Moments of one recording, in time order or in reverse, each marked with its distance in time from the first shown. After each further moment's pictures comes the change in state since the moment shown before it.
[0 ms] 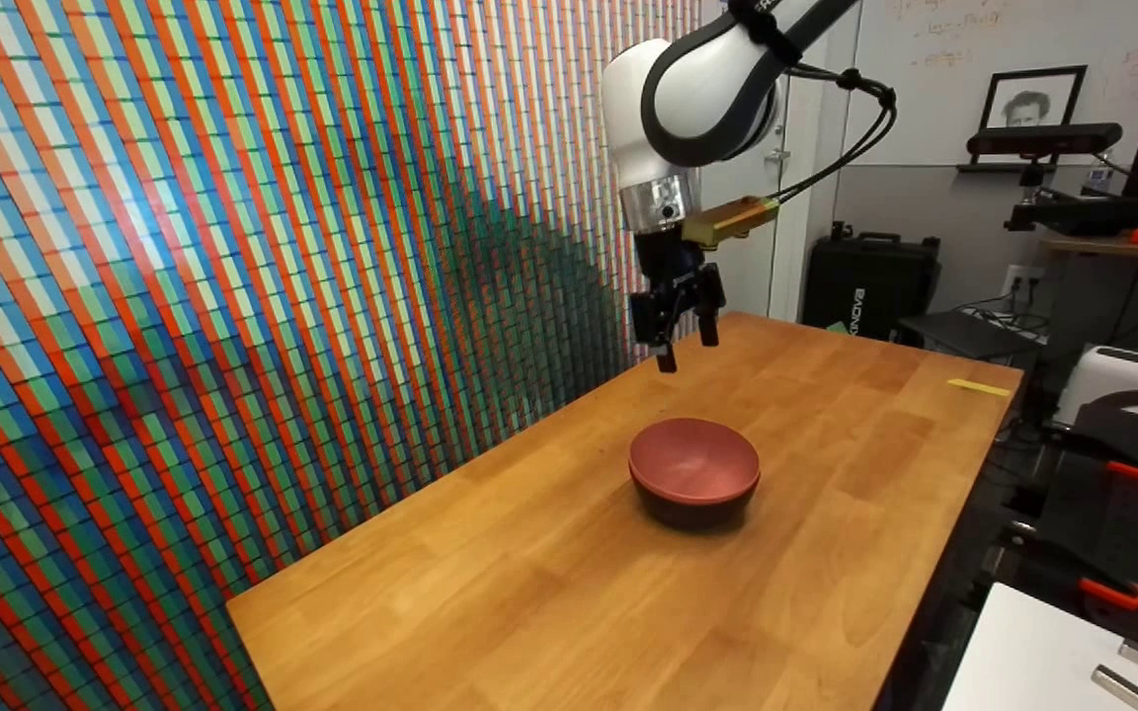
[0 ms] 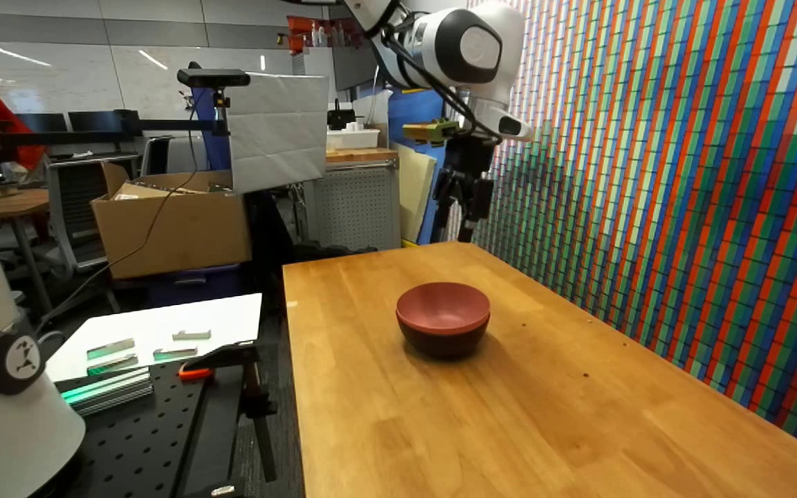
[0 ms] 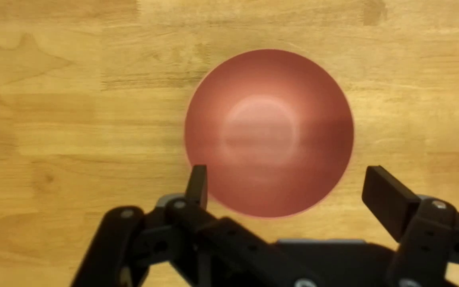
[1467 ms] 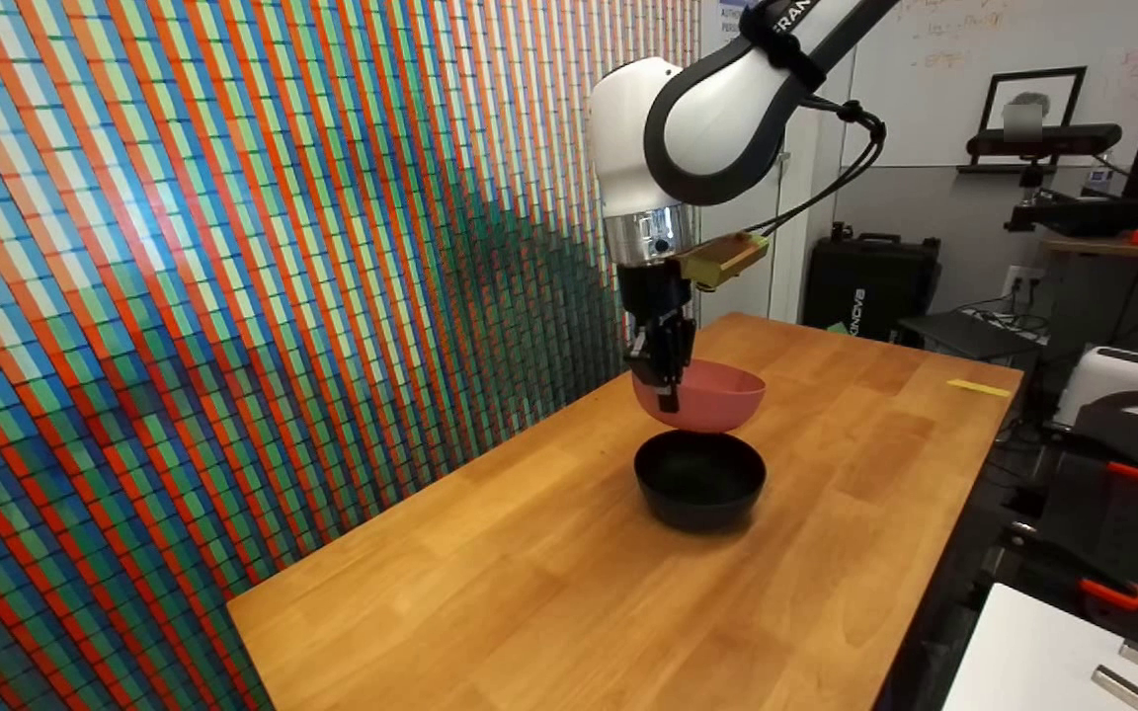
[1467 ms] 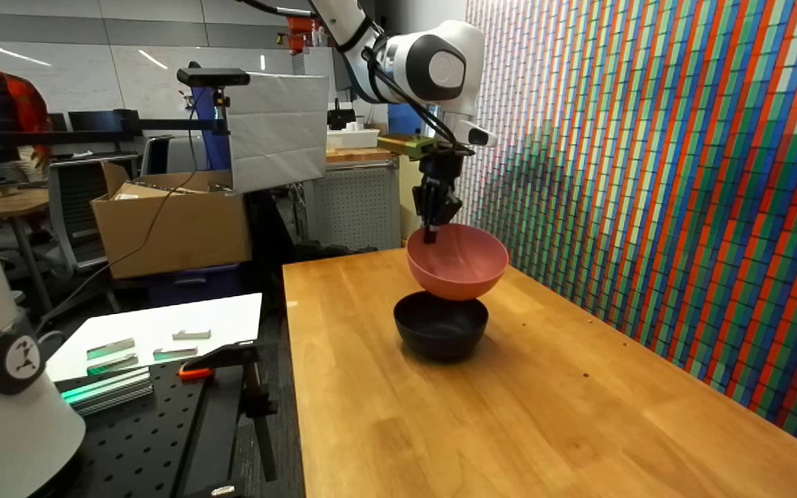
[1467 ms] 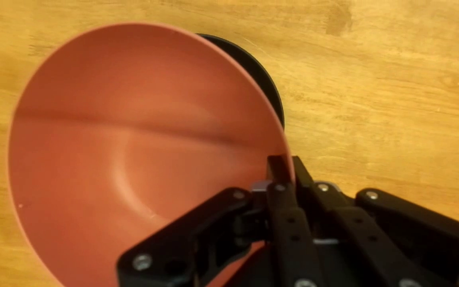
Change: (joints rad) arm 0.043 0.014 0.070 -0.061 -0.017 0.143 -0.055
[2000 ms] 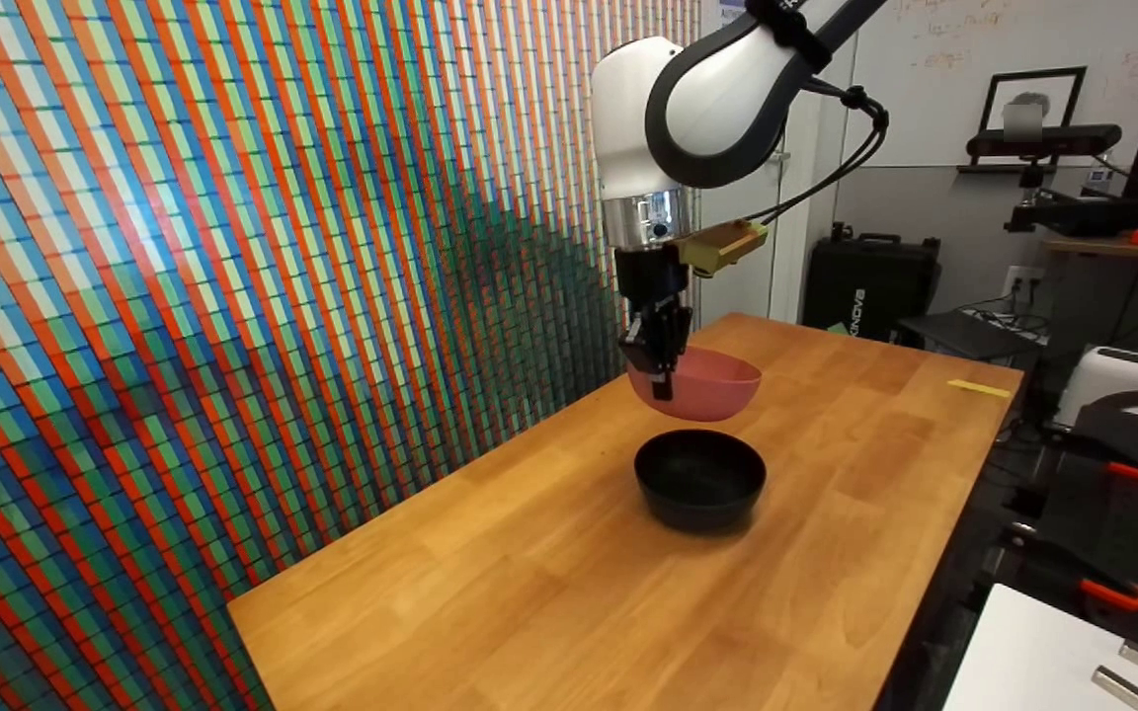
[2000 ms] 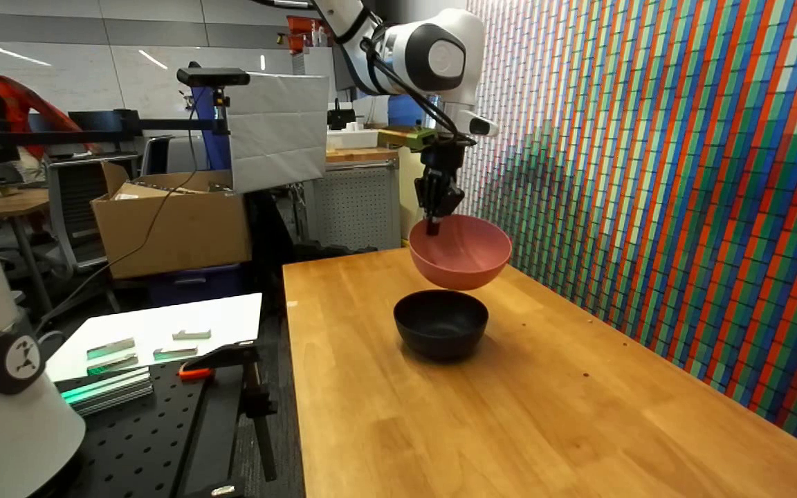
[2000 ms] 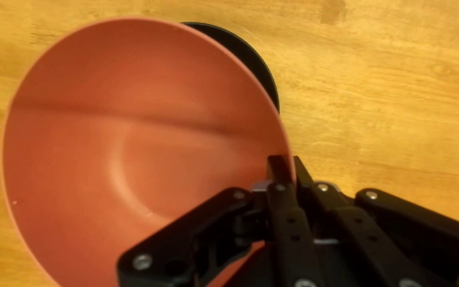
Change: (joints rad) arm -0.008 -0.026 0.007 -0.002 0.001 0.007 -0.001
